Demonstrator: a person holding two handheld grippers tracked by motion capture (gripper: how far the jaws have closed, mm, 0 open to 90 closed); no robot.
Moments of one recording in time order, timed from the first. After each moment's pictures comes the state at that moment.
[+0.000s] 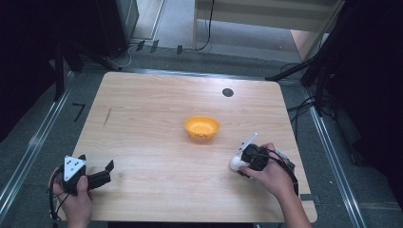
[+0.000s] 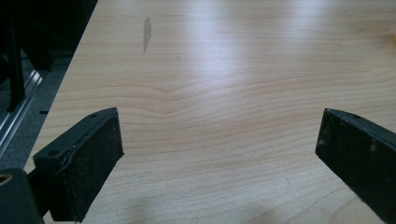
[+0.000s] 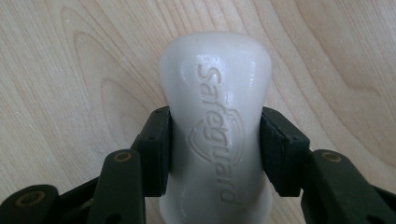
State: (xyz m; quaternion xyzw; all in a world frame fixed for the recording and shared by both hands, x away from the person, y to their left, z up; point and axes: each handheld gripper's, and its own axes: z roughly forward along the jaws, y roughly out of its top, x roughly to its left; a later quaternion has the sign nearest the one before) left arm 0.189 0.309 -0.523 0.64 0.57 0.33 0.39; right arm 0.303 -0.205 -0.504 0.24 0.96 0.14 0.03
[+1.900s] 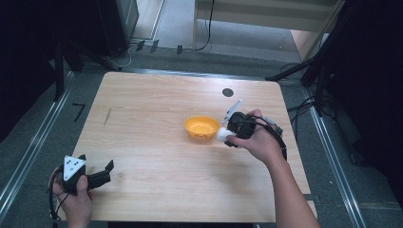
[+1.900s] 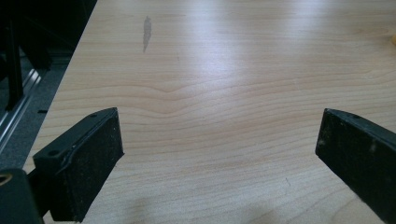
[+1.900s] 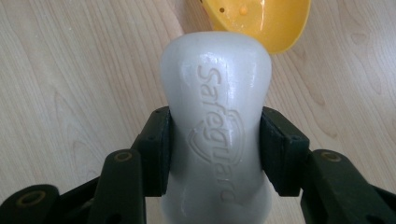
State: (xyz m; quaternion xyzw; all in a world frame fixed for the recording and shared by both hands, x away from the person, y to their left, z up) left arm 0.189 0.310 -0.523 0.64 0.57 0.33 0.39; right arm 0.365 -0.155 -0.431 0.19 0.97 0.17 0.06
